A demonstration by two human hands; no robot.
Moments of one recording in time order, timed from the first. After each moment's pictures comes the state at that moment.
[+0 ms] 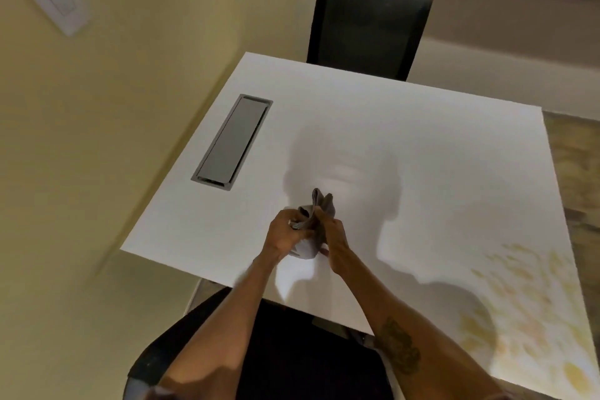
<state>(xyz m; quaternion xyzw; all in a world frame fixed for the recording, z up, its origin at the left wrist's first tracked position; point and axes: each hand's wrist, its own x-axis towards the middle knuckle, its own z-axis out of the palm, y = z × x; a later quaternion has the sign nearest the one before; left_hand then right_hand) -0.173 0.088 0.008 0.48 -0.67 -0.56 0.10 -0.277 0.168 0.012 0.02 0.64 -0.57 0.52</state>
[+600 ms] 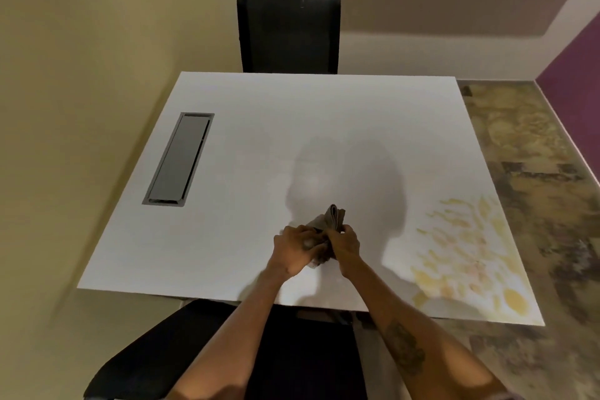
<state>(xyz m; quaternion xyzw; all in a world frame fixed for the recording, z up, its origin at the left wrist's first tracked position) -0.227 0.199 0.008 0.28 -0.89 -0.37 -0.02 -0.330 0.297 0.002 0.08 0.79 -0.49 0.37</state>
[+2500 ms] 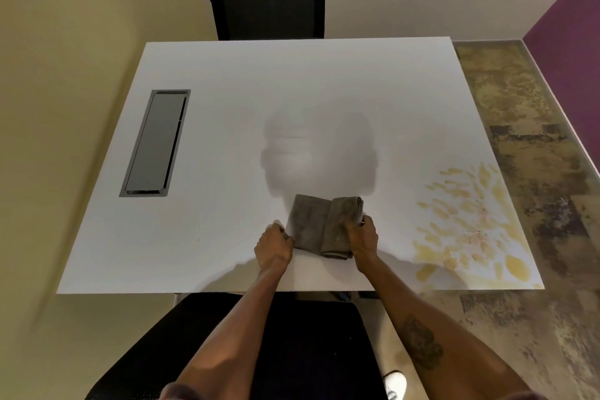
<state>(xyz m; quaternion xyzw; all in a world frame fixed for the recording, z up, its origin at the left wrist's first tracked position) -0.216 0.186 -0.050 0.49 -0.80 -0.32 -0.13 -0.337 0.328 -0.050 0.12 0.81 -0.49 0.30</state>
